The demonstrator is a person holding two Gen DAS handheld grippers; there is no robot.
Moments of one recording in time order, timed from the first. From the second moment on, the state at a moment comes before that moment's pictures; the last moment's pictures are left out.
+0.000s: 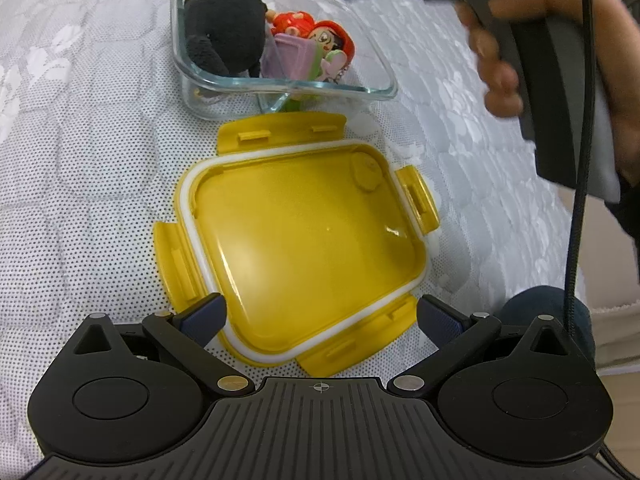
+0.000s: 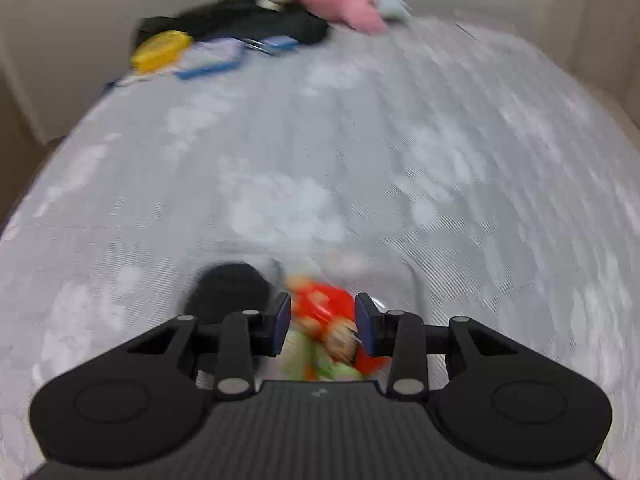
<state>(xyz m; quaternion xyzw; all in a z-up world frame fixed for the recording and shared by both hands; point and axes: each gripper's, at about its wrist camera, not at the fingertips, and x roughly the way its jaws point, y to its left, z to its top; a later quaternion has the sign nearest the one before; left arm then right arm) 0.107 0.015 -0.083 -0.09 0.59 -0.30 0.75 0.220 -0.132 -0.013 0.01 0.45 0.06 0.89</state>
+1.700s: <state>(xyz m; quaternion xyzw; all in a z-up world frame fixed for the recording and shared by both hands) 0.110 0.022 -0.083 -0.09 0.59 -0.29 0.75 0.235 -0.107 -0.045 0.09 0.48 0.09 0.87</state>
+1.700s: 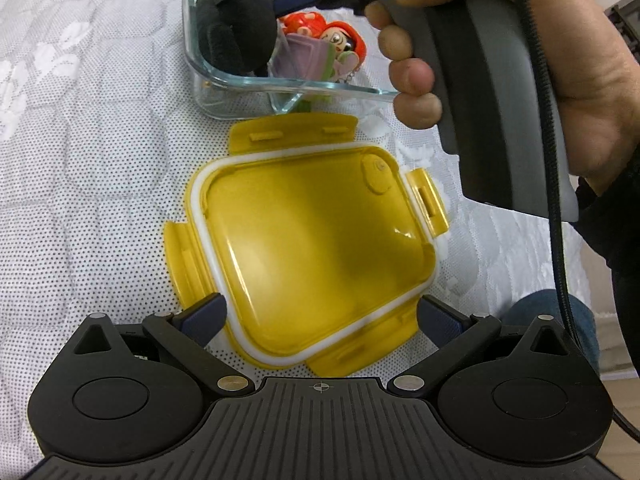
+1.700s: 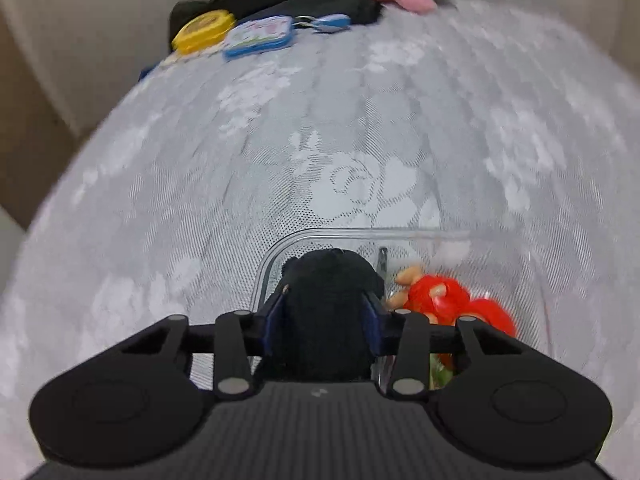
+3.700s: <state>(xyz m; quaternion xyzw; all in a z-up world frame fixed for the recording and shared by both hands) 0.108 0.013 -0.088 -0.08 0.60 -0.28 0.75 0.227 -0.169 -0.063 0.09 0.52 0.00 0.85</state>
